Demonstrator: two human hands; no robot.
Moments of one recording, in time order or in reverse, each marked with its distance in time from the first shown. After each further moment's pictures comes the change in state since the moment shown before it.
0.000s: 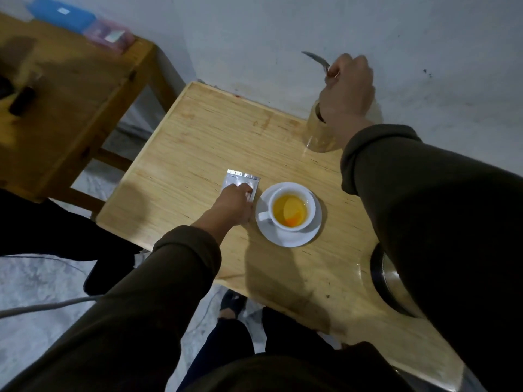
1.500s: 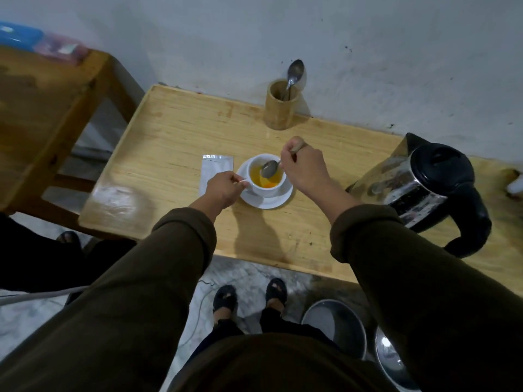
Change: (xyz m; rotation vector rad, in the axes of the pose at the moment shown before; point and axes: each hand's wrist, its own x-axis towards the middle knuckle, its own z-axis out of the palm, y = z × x) left_hand -0.059 0.007 0.008 -0.359 0.032 0.075; right_hand -0.186 0.045 -0.025 0.206 -0.312 0.129
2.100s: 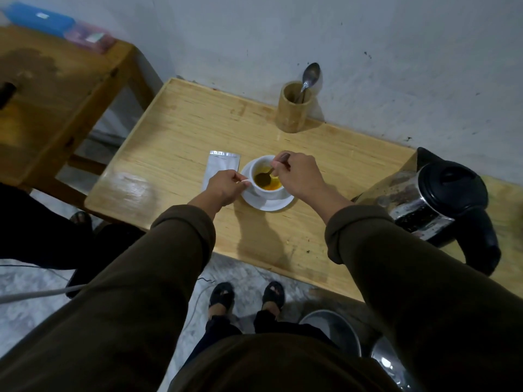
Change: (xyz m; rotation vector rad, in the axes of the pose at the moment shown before) left_hand 0.001 0.001 0.005 -0.044 0.048 -0.055; right_hand 0.013 0.008 0.009 -0.103 -0.201 -0.136
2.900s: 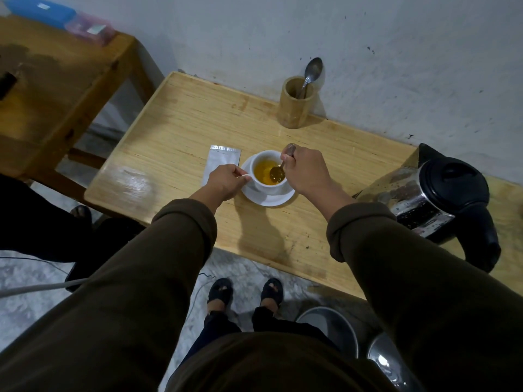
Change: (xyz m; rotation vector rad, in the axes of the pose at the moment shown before) left_hand 0.000 -0.001 0.003 -0.018 0.025 -0.002; right_hand -0.003 0.008 -0.004 -0.161 0.079 -0.044
